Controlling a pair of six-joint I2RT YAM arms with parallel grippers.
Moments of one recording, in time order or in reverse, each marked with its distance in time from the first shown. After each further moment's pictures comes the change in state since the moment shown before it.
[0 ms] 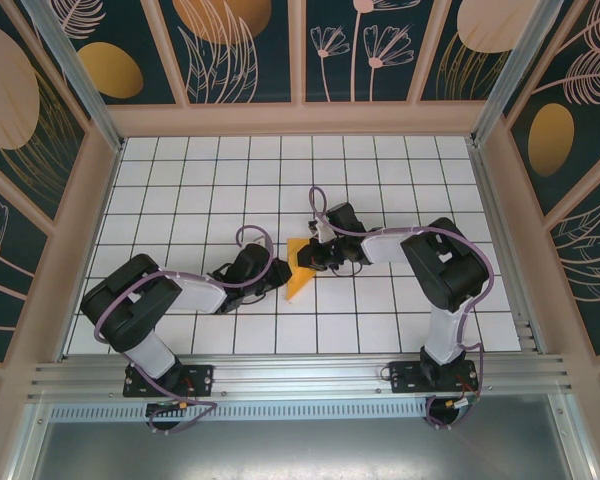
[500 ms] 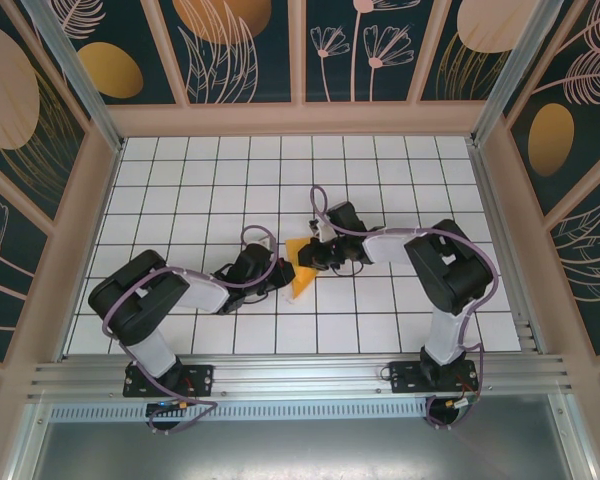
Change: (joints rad) left arm 0.000 0.051 0.000 0.094 0.060 0.036; right arm -0.001 -0.036 0.002 -0.040 0.018 -0.008
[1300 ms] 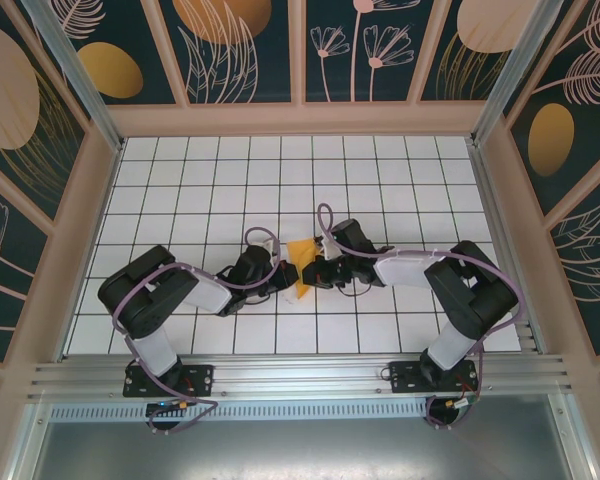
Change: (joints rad) left arm 0.000 0.061 -0.012 0.108 0.069 0.000; right arm 0.074 -0.189 -0.214 0.070 0.014 0.094
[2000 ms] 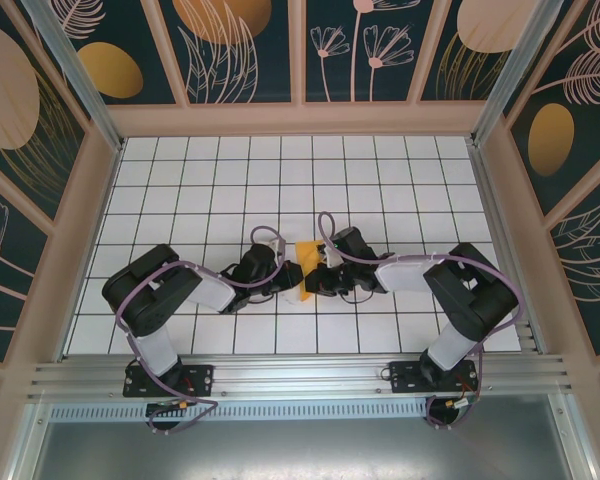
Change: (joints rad) left arm -0.016 0.018 0.044 -0.036 0.026 0.019; right arm 0.018 -0.012 -0.058 0.016 0.041 0.019
